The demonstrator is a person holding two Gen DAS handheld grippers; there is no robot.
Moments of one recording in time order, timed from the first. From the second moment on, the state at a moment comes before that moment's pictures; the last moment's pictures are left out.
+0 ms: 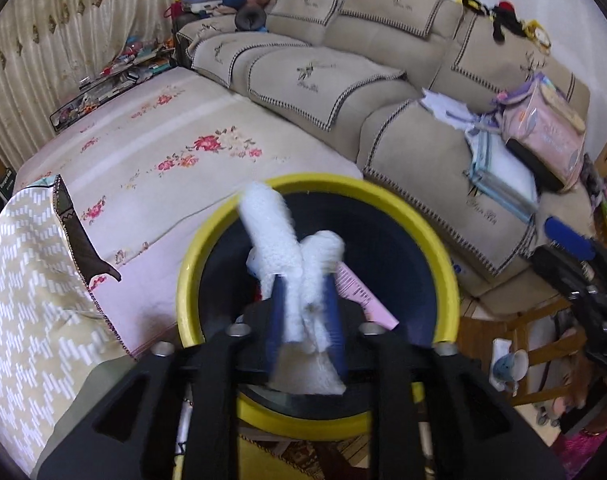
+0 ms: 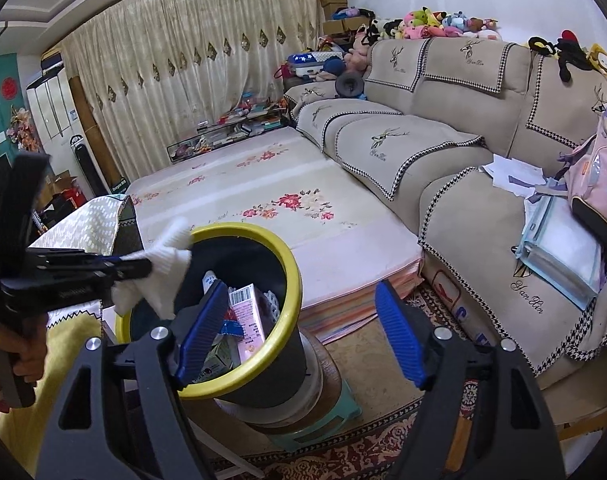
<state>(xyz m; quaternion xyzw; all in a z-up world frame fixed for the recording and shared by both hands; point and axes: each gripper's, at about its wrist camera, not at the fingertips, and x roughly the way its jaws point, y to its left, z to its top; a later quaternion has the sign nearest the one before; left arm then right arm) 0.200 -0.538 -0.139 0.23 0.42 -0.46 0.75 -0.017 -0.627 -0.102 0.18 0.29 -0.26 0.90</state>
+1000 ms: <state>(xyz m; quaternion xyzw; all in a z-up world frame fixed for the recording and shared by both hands) 0.078 -0.113 -0.008 0.04 0.29 -0.12 0.95 -0.005 -0.438 -0.028 0.06 0.25 -0.08 0.96</state>
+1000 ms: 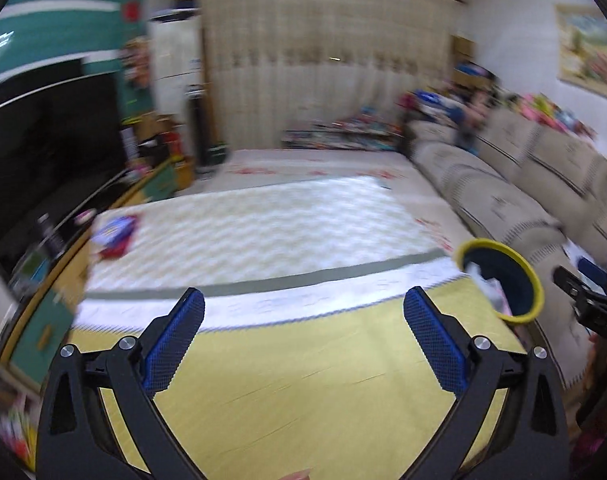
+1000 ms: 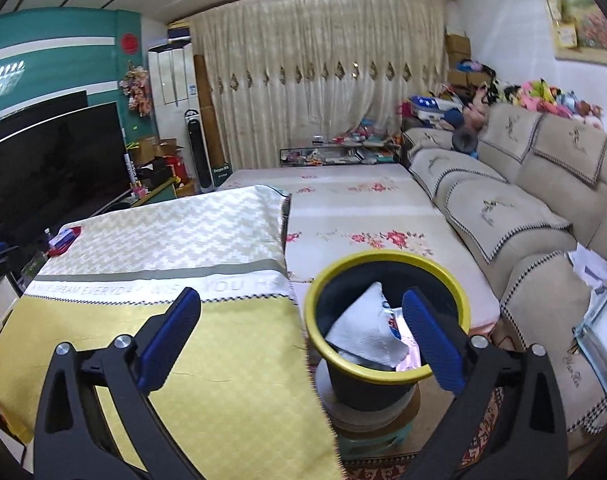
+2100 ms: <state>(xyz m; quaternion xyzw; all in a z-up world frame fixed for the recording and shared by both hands) 0.014 -0.057 0.002 0.02 0.25 -0.06 0.97 -0.016 -0.419 -0.021 0.06 0.26 -0.07 0.96</state>
